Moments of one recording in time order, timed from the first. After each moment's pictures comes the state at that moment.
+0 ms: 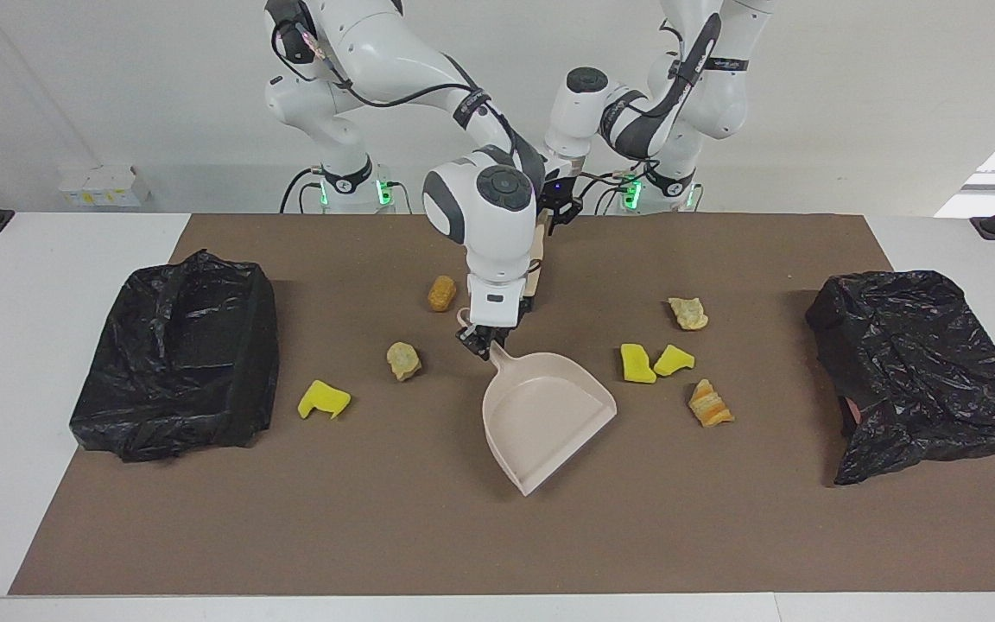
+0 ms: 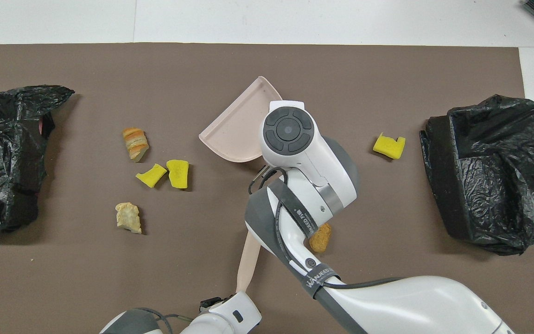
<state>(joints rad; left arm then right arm) -1.11 -0.32 0.12 -2.73 -0.03 2.57 -0.77 0.50 0.45 0.06 -1.56 -0.12 2.04 -0.19</state>
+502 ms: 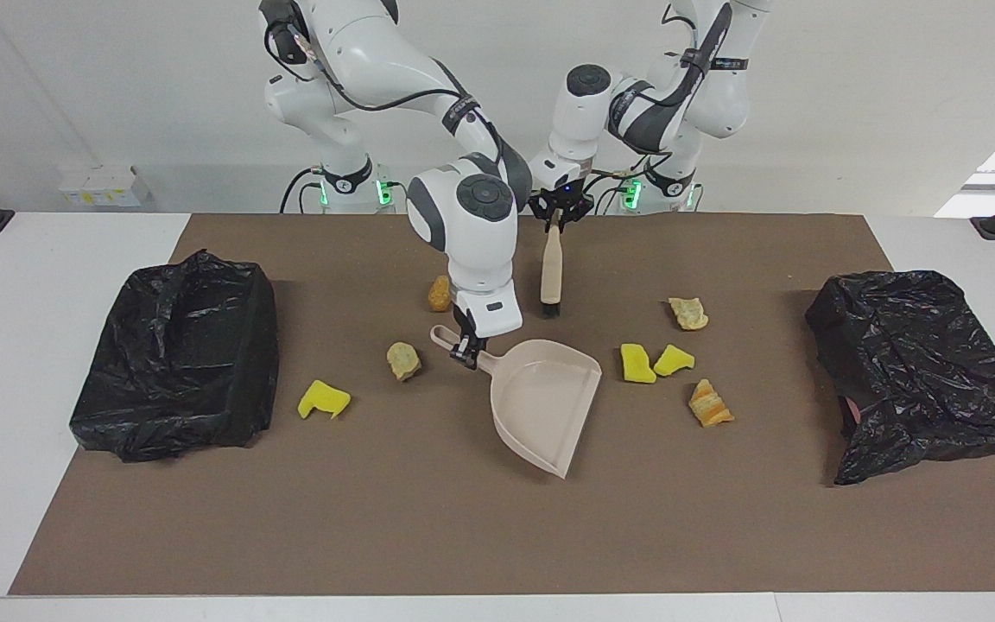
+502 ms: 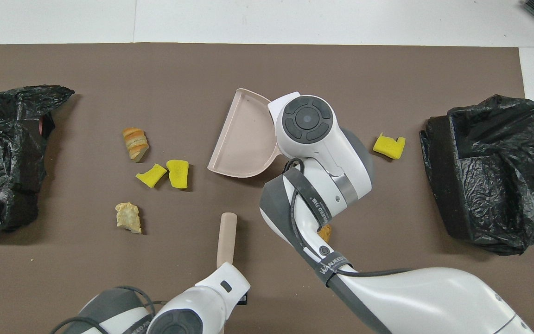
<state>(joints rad) -0.99 -0.32 0.14 -2.57 -0.03 2.26 -0.79 0.45 0.45 0.06 -1.57 -0.14 2.04 -0.64</state>
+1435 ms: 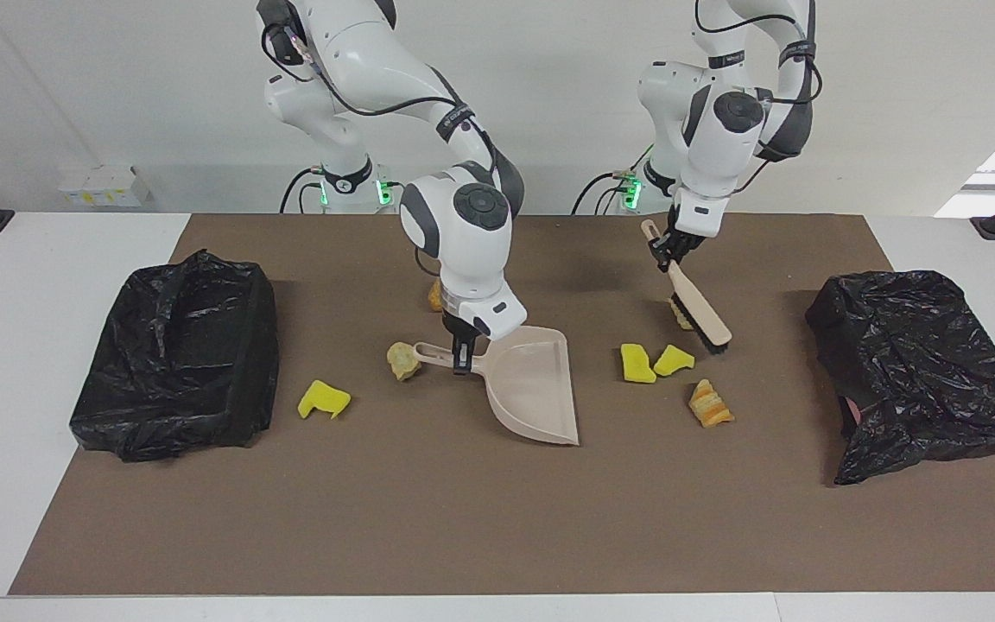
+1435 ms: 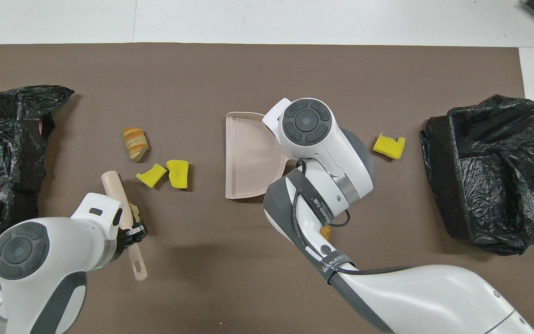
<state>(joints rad) -0.44 -0.36 0.15 -2.54 0.04 2.14 -0.79 0.44 0.45 0.07 -1.59 -0.19 2.04 -0.94</state>
